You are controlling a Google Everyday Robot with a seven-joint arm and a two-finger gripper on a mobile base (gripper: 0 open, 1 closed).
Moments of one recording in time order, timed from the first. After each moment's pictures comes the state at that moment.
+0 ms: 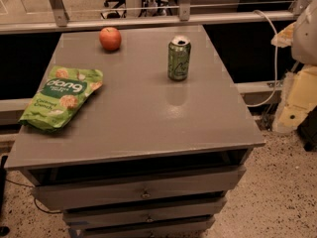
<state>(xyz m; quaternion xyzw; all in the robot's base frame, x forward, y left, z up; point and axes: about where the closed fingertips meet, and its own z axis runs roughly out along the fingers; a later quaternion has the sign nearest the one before) 0.438 -0.217 0.976 -0.60 0.78 -0.03 0.16</state>
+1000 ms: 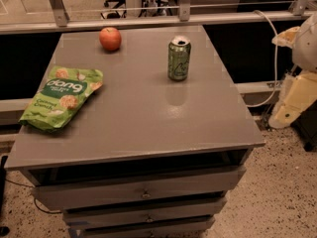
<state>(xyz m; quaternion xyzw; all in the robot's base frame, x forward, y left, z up) 0.466 -0.230 0.958 -0.60 0.77 -0.04 0.21</state>
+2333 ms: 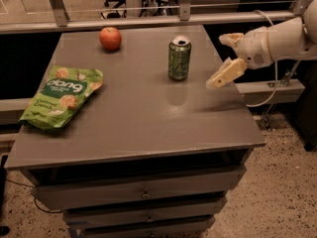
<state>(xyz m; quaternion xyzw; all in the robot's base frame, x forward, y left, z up) 0.648 -0.165 0.887 -0.53 0.70 0.20 0.44</state>
